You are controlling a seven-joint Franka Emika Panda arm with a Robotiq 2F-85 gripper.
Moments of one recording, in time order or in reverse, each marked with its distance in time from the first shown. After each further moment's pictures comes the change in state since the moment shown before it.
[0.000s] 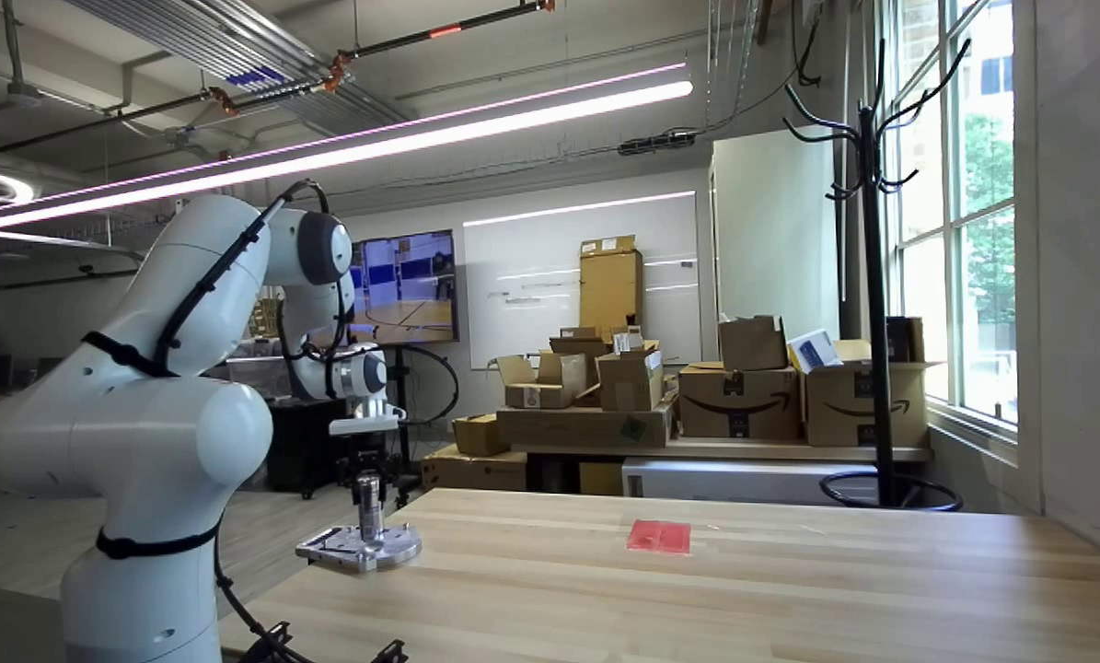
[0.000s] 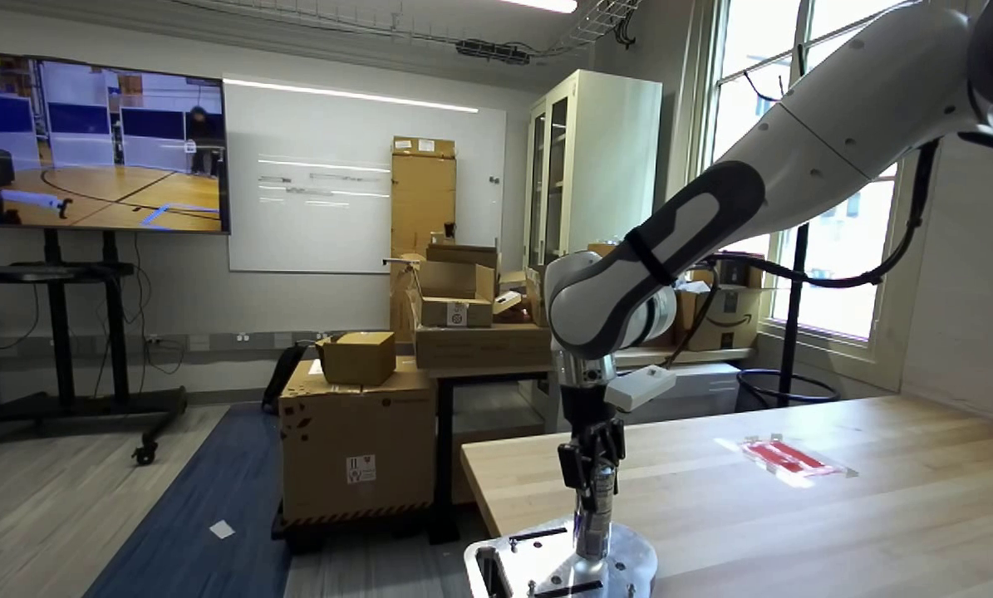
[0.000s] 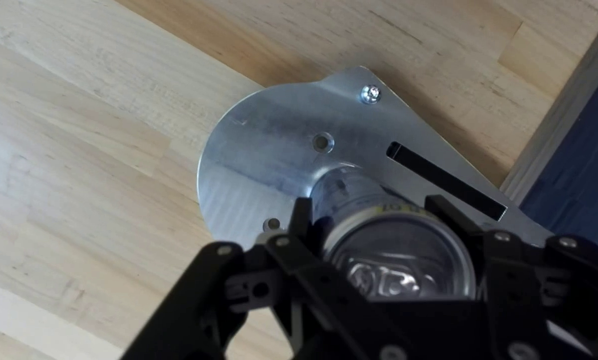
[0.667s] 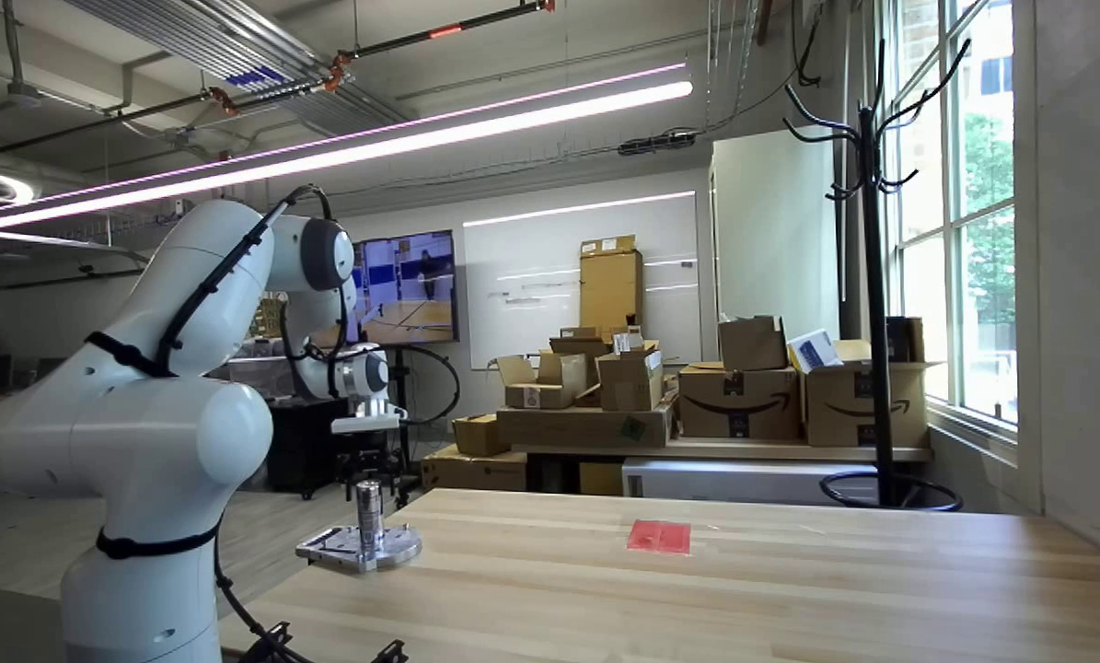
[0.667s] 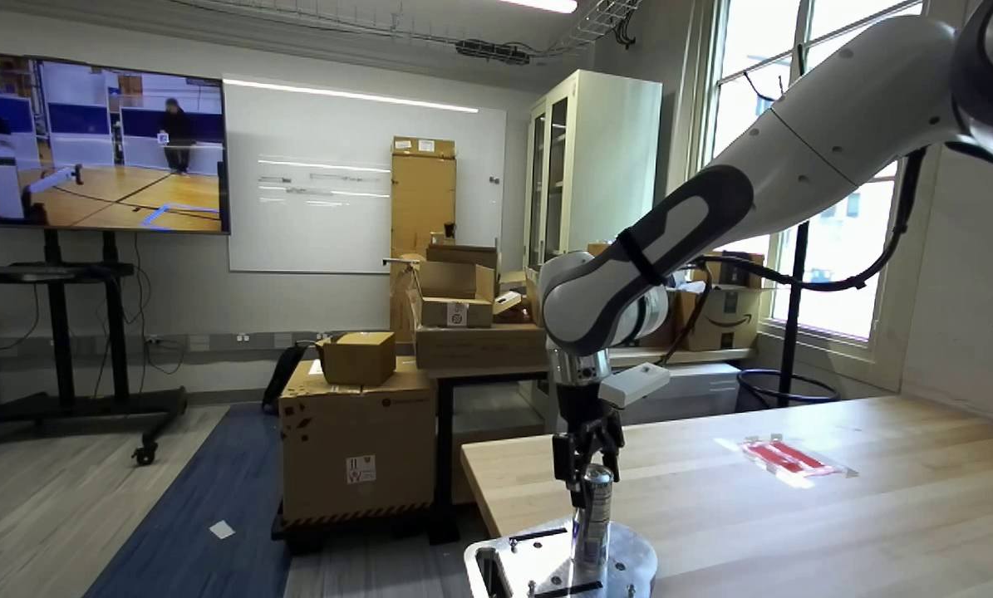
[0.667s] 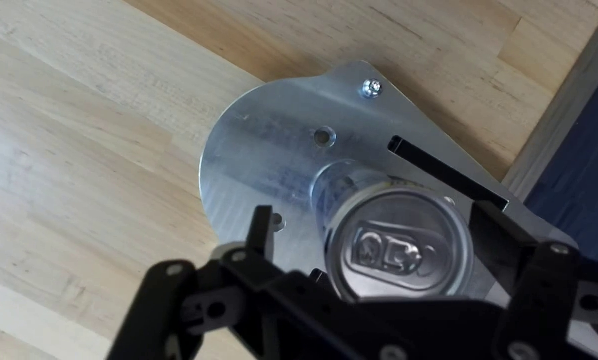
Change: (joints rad) arm 0.002 0.030 0.000 0.057 0.000 -0.047 0.000
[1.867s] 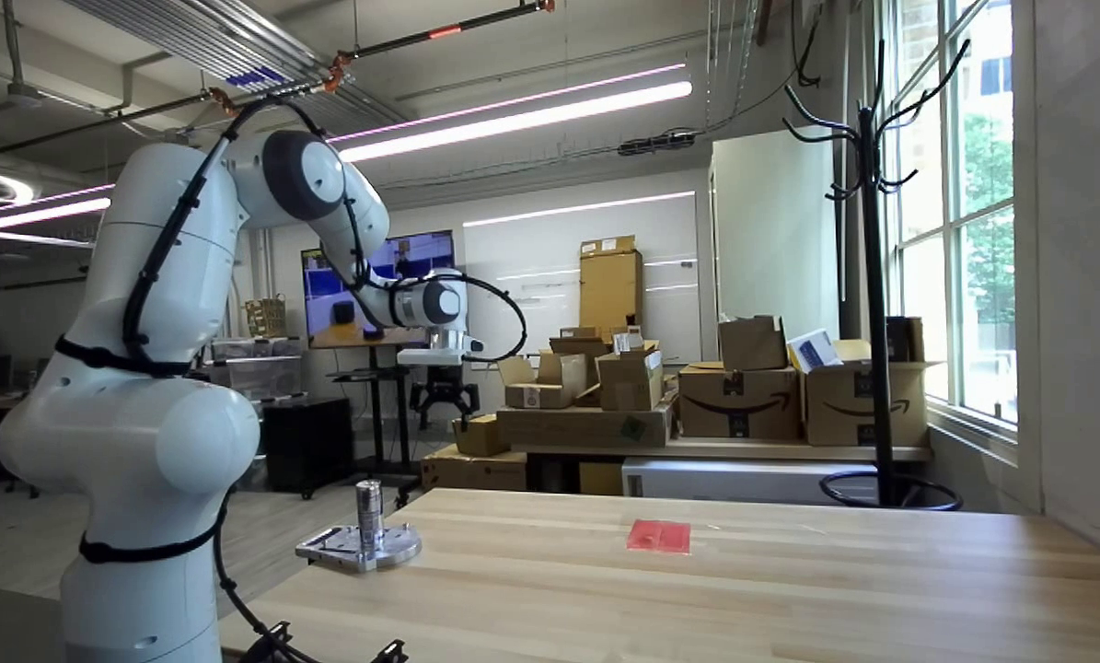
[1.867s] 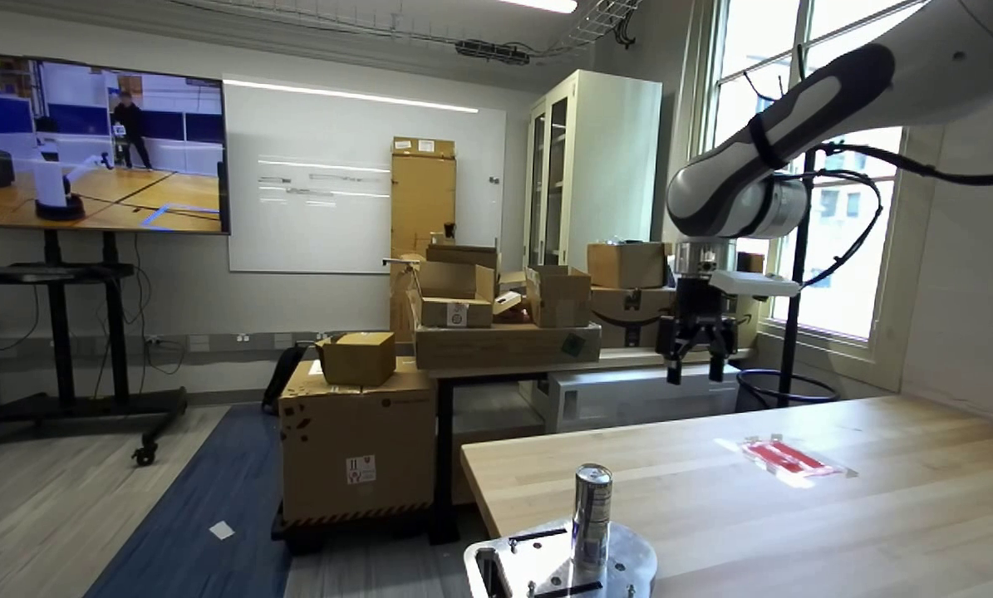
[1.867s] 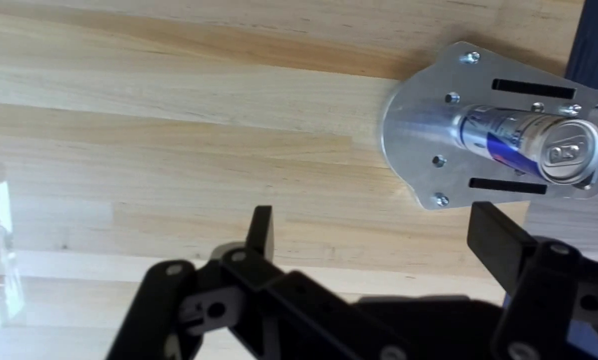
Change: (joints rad) arm -0.239 -0.348 -0.108 -0.151 0.182 -0.028 -0.023
